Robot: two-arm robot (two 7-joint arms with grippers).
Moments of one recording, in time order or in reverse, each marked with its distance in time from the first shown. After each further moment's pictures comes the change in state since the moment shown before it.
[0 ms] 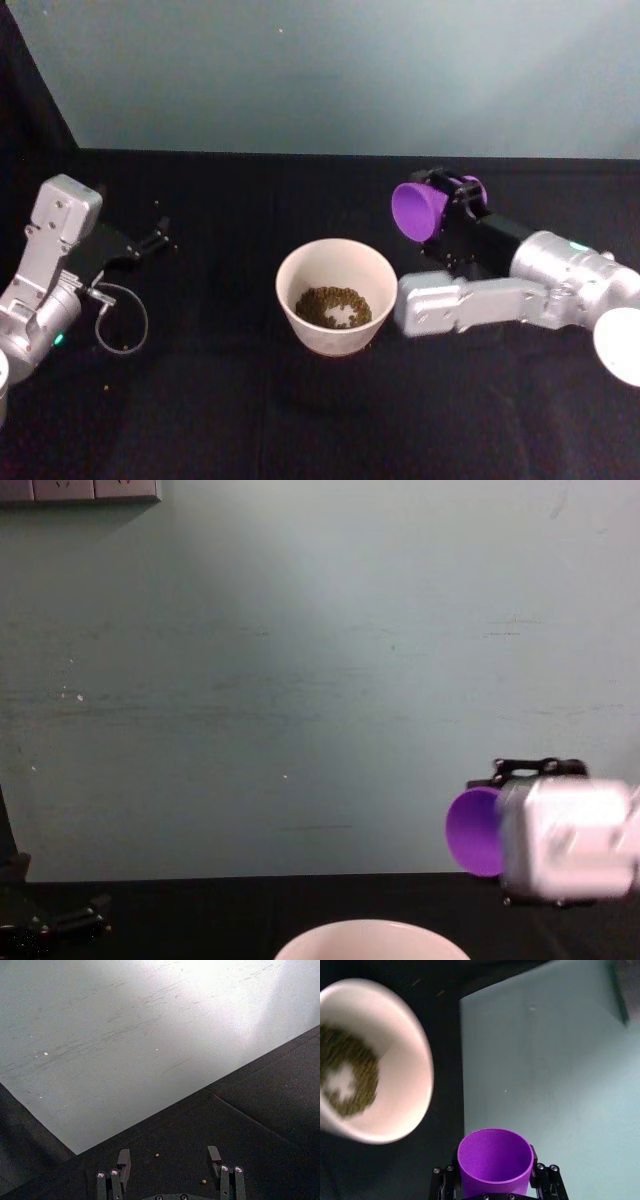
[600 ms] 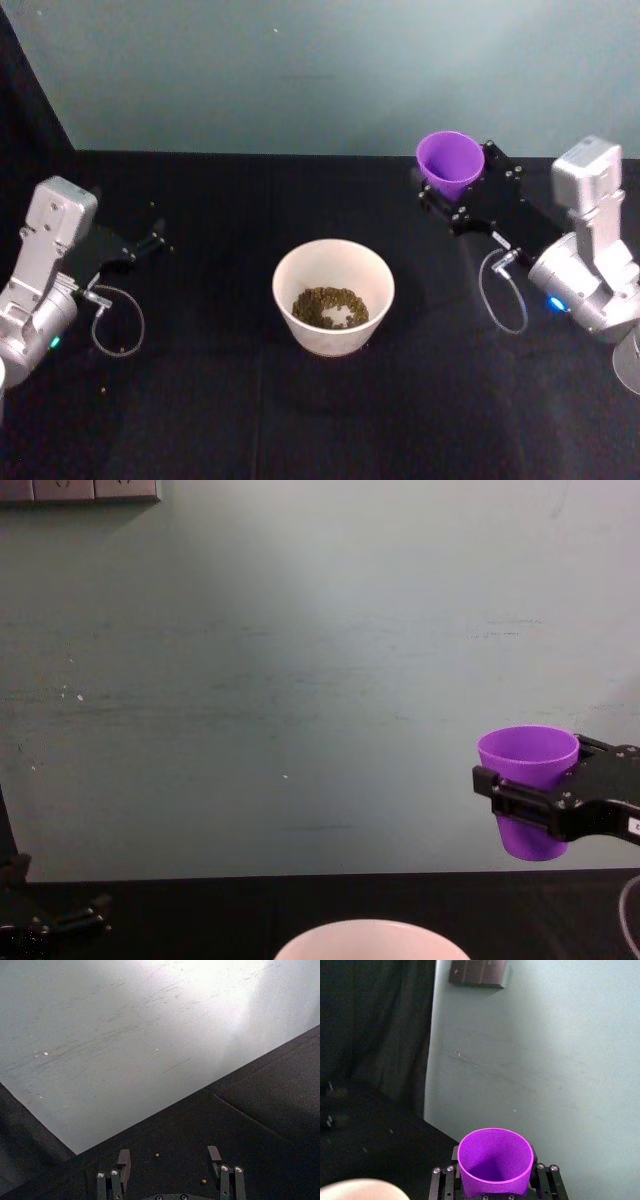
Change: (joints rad) left arm 0.000 0.000 0.000 0.000 0.000 0.000 0.000; right arm -0.131 -0.256 0.323 0.217 0.891 -0.210 0.079
